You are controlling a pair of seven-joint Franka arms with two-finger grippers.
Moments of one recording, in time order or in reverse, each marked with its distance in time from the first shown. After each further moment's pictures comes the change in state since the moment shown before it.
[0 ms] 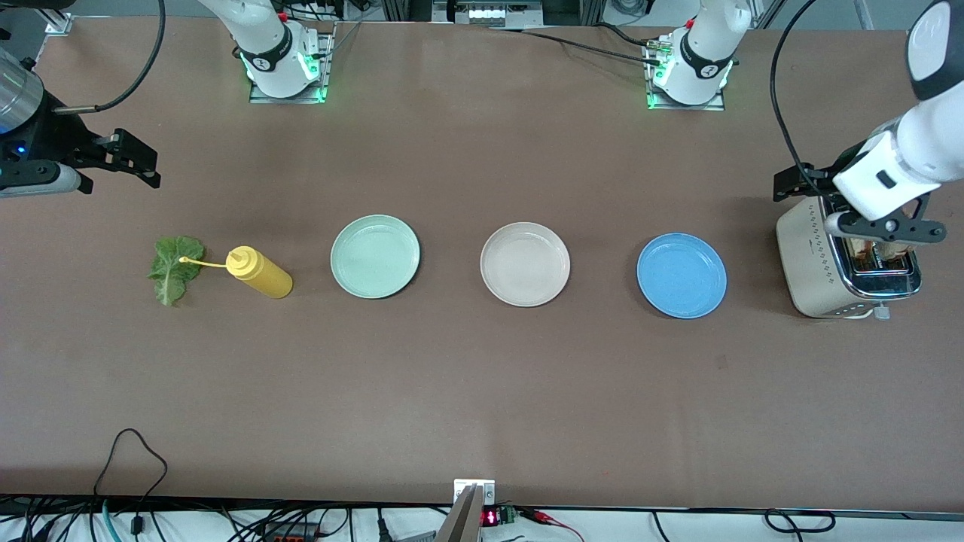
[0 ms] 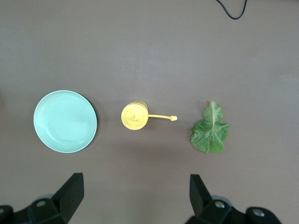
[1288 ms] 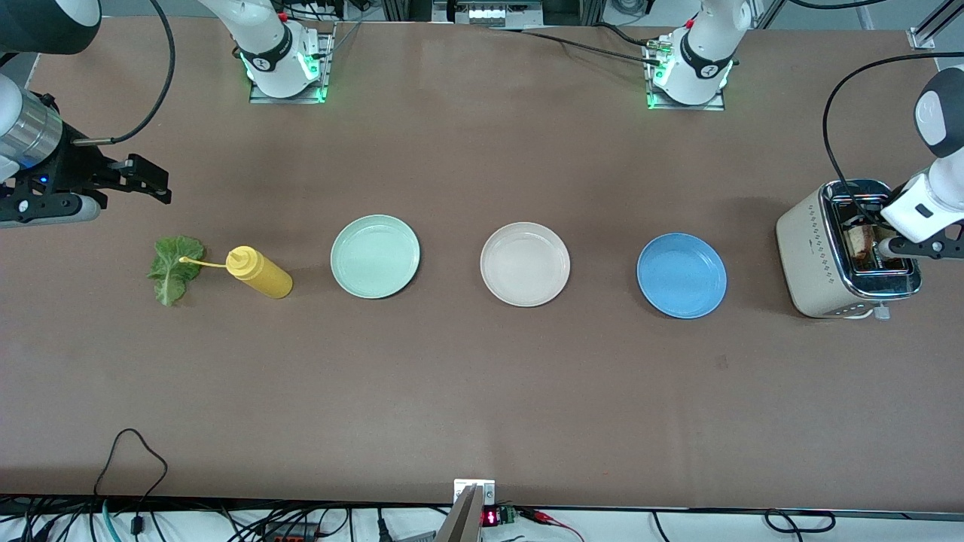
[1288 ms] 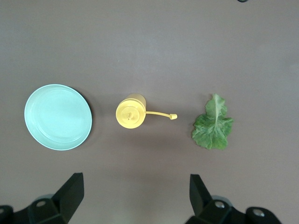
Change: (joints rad) left arm 0.299 -0.047 0.025 -0.458 0.234 0.585 0.220; right arm -0.006 0.059 -0.004 -0.004 0.000 0.001 0.000
